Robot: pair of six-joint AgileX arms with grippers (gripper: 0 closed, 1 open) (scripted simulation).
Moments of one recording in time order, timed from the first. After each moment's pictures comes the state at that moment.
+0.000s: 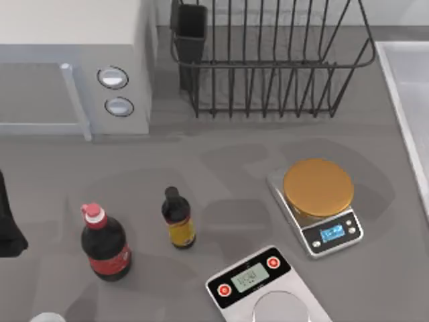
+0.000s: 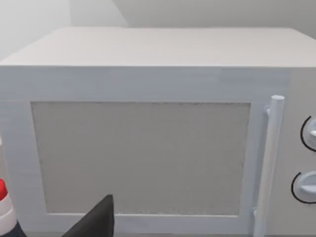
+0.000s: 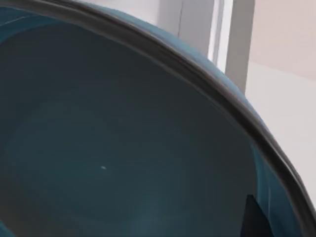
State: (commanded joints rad) left arm 0.00 0.00 0.00 0.00 0.00 0.00; right arm -0.10 1.65 1.68 -1.04 0.30 -0.42
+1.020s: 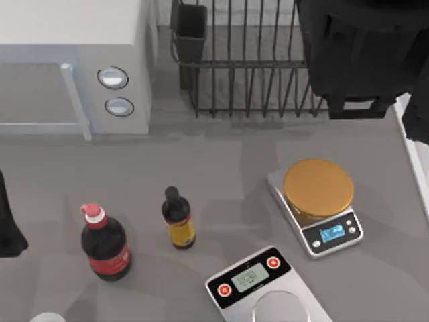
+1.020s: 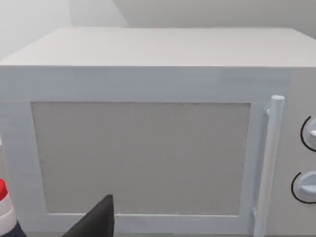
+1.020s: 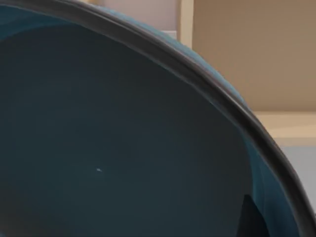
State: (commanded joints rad) left arm 0.00 0.00 0.00 0.00 0.00 0.00; right arm 1.04 1.44 1.44 -0.02 1.06 0.03
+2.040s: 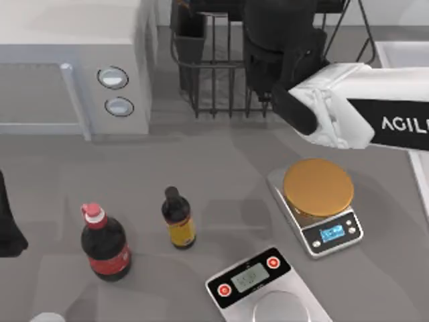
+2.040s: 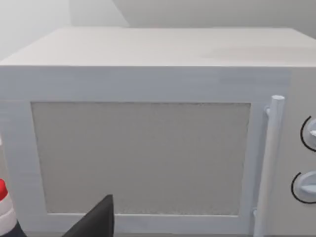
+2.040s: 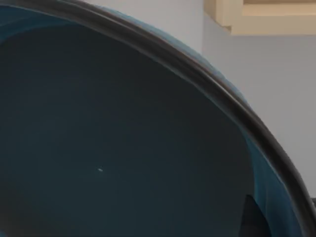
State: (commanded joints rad) left arm 0.00 0.00 0.00 0.00 0.00 0.00; right arm 0.68 1.99 1.35 0.65 0.71 0.02
